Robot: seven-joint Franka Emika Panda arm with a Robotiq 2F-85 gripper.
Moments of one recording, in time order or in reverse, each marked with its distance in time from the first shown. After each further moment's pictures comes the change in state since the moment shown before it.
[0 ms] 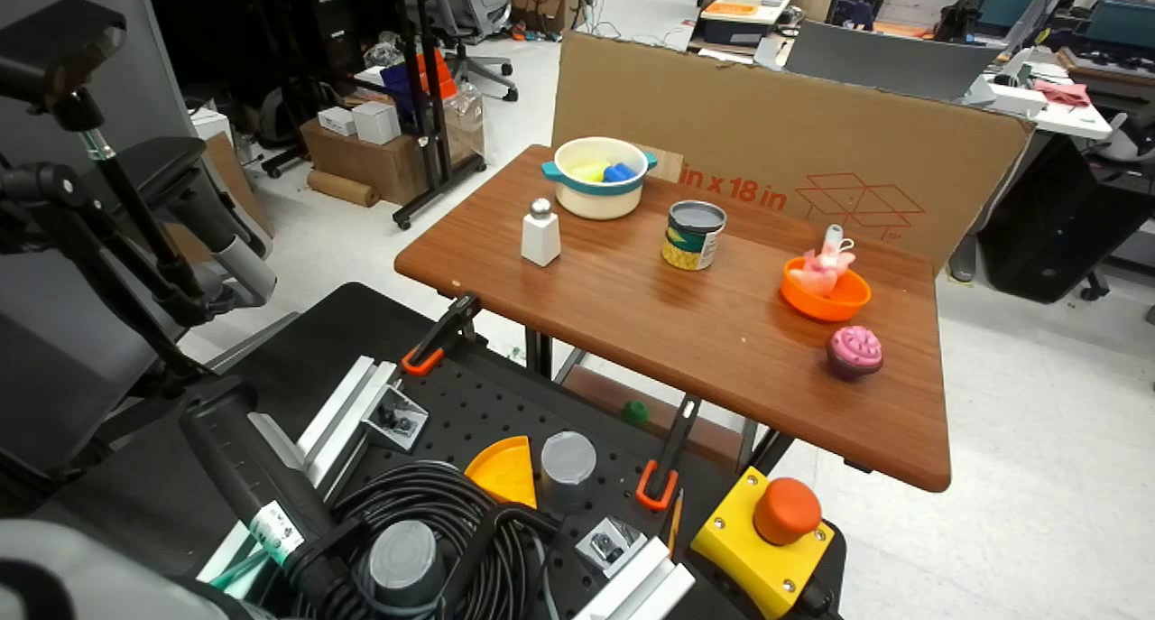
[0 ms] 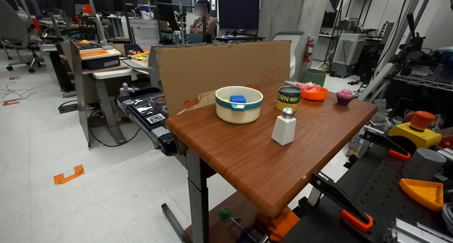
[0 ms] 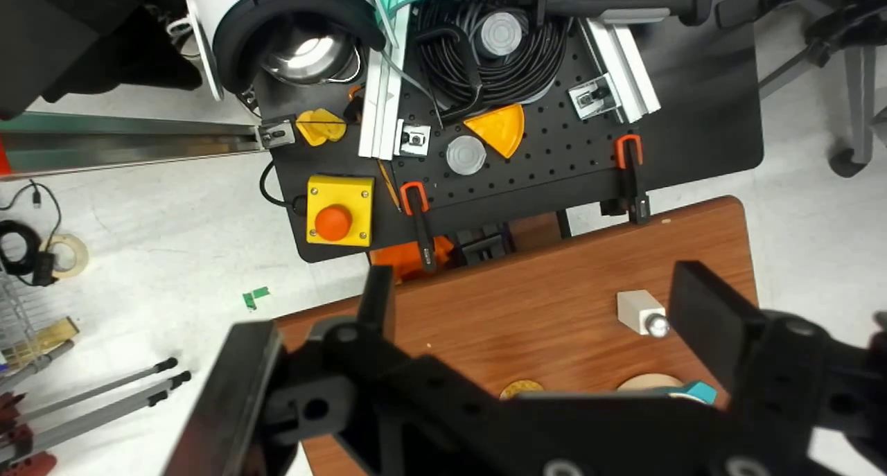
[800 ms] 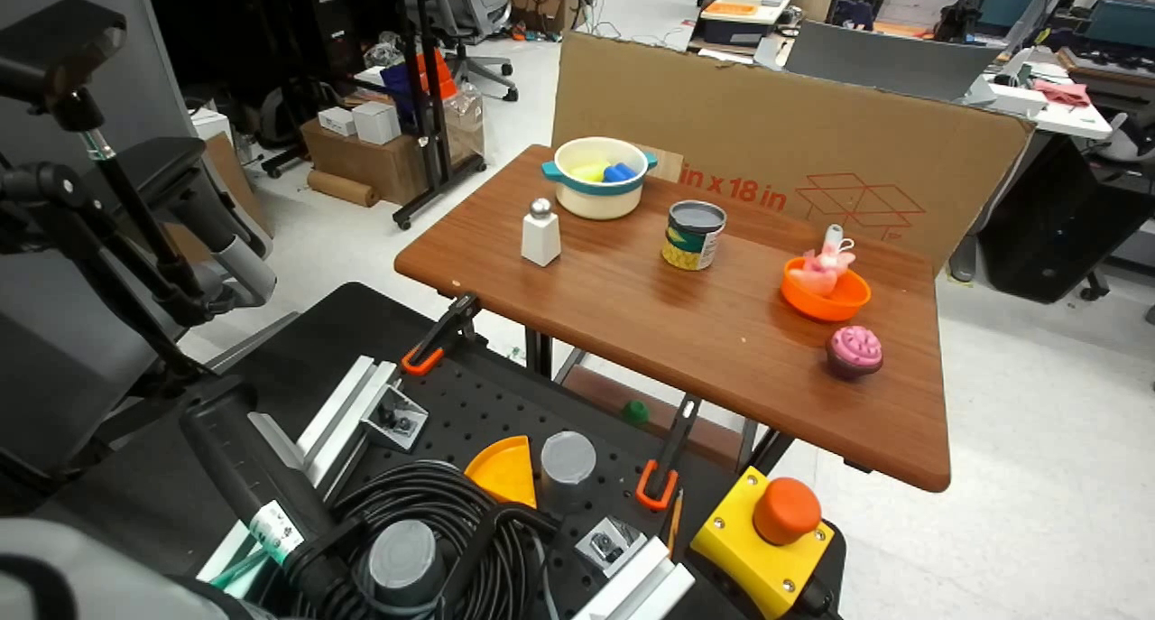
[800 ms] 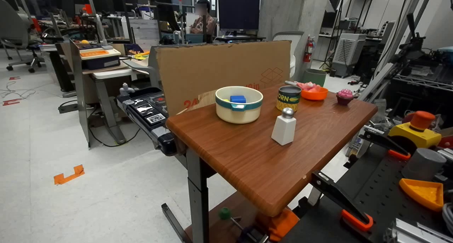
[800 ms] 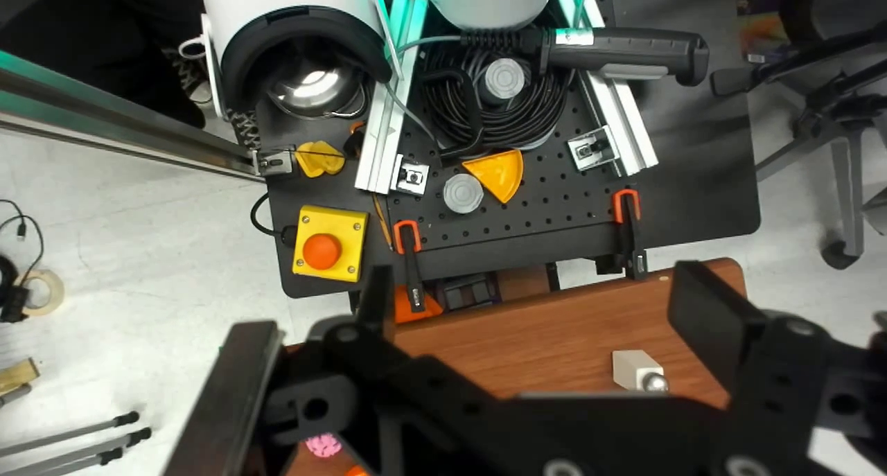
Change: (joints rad) arm 0.023 0.197 0.000 0.097 0.001 -0.057 -0.064
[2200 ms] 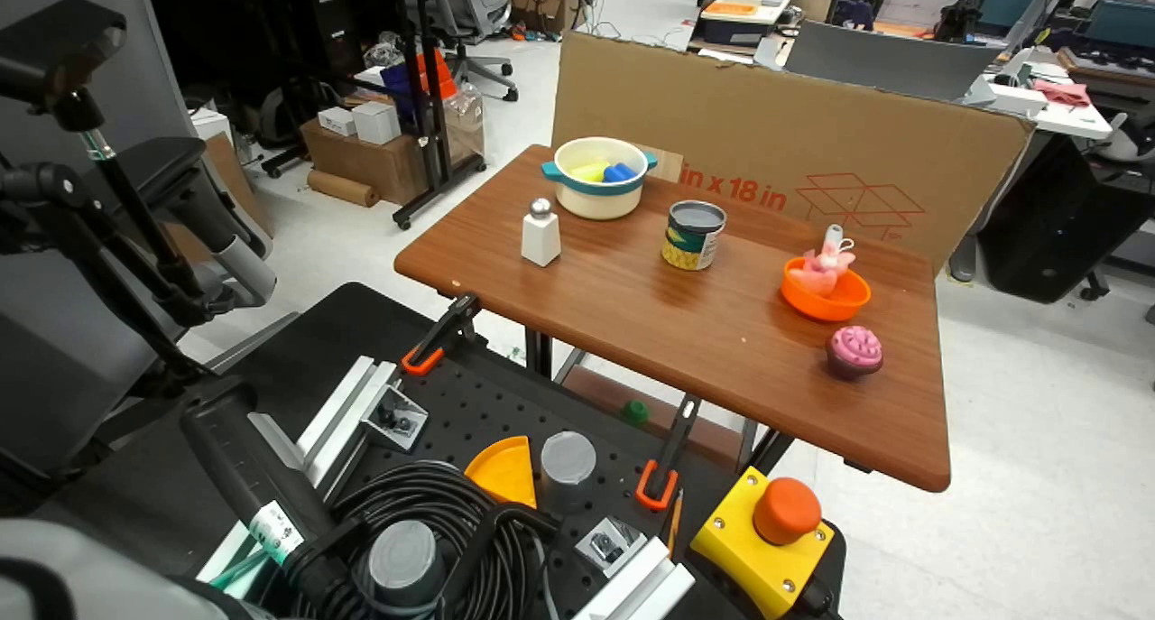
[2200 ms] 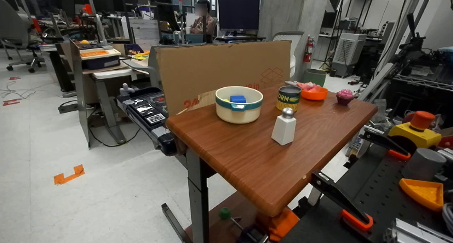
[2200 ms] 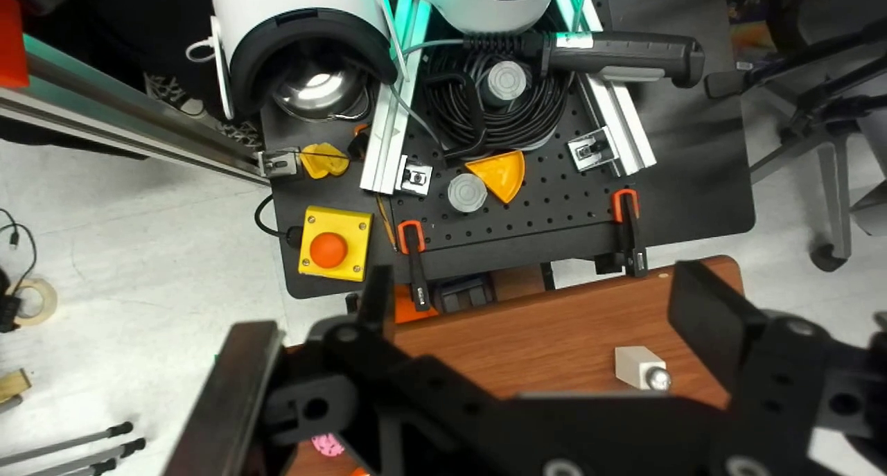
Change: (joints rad) arm -0.010 0.058 -0.028 0.065 -0.001 -0.028 -0.033
